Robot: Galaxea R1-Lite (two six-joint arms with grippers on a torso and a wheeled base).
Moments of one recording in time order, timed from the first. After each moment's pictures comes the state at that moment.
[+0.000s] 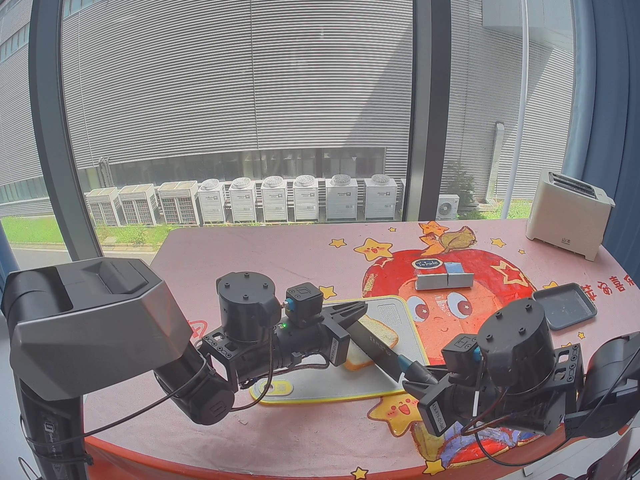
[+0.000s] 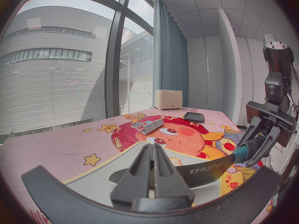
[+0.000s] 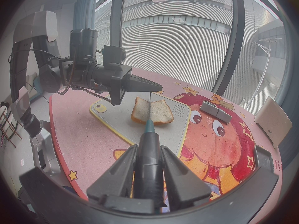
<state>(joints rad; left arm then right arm) -0.64 2.24 -0.78 -1.28 -0.29 0.00 0.90 1.66 -0.57 -0.38 -0.29 0.12</state>
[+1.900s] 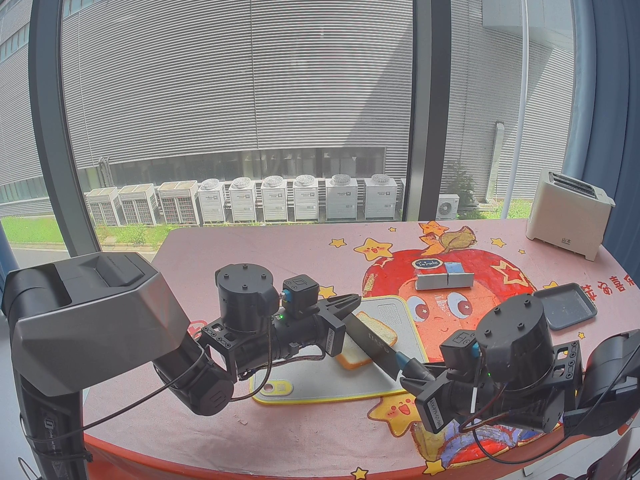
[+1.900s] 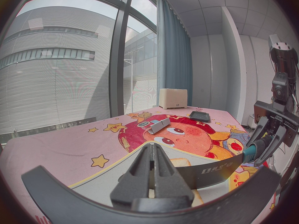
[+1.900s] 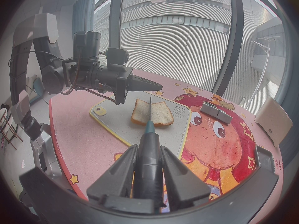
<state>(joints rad) -0.61 2.24 -0.83 -1.24 -0.28 0.00 0.90 1.67 -0.59 -0.38 -0.29 0.13</state>
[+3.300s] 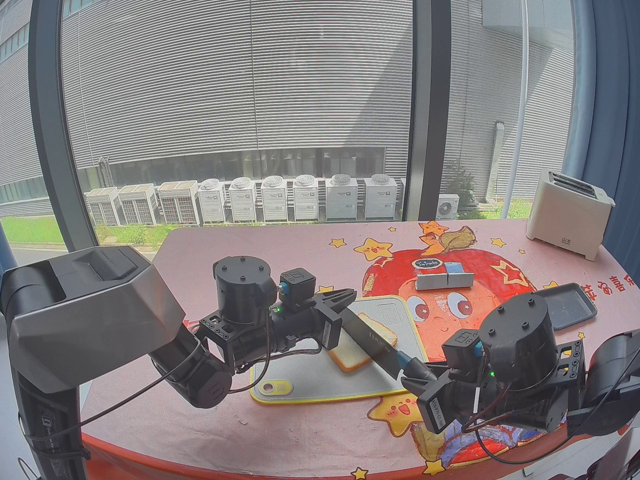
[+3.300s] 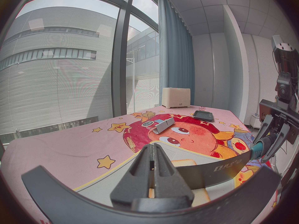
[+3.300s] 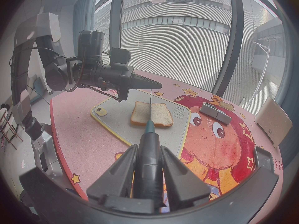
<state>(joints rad) -0.59 2.23 -0.86 -1.20 -0.28 0.01 0.90 1.65 -0.59 -0.37 -0.29 0.13</state>
